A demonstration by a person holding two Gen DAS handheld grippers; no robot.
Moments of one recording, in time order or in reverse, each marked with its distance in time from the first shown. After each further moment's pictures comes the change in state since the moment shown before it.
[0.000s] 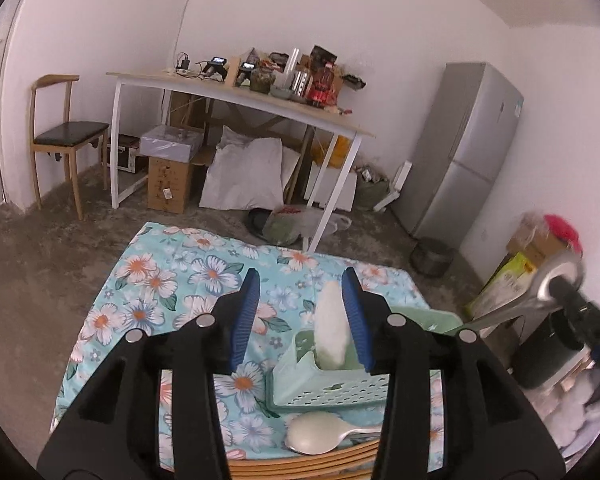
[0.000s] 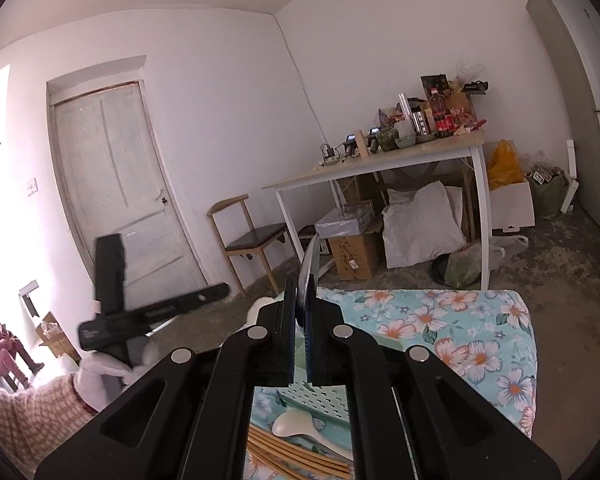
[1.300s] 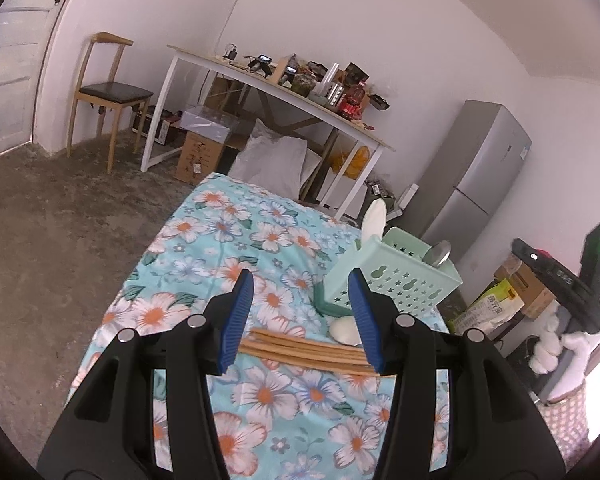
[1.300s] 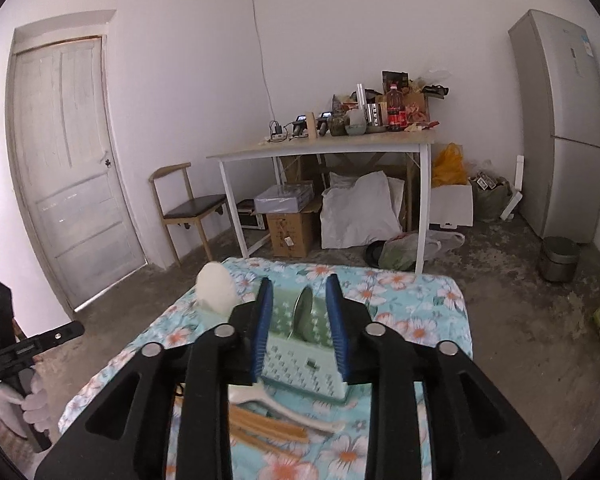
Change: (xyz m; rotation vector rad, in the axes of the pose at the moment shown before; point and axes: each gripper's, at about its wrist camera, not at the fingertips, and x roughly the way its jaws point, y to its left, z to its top) left arm -0.124 0.087 -0.098 -0.161 -0.025 0.007; right arm -0.019 0.036 -0.012 -0.090 0.084 -0.262
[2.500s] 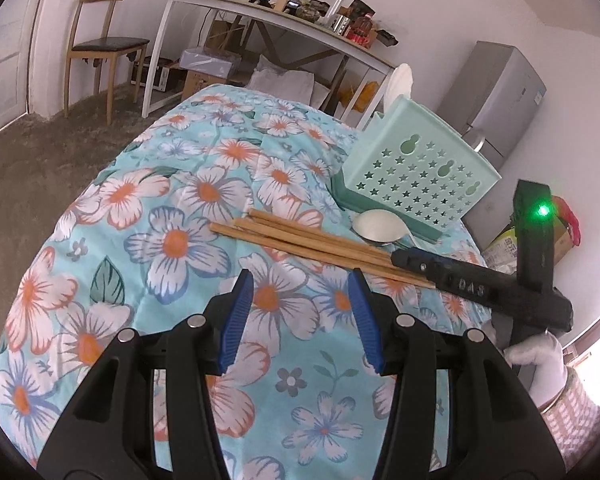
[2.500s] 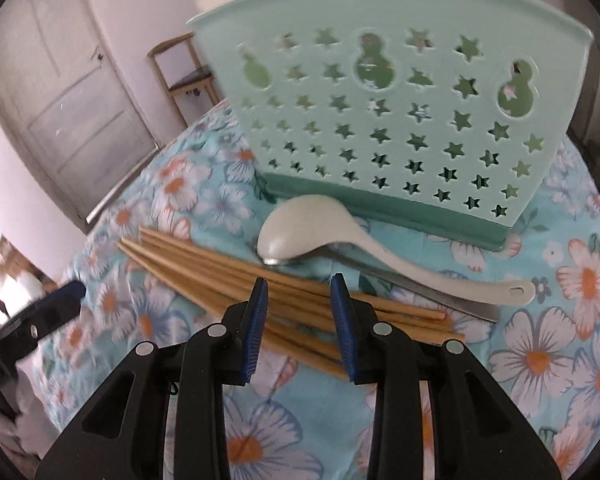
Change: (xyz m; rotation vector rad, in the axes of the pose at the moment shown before) left arm 0.054 0.003 -0.086 0.034 0.213 0.036; right arm 0.145 0.067 -0.155 0.014 0.495 0.071
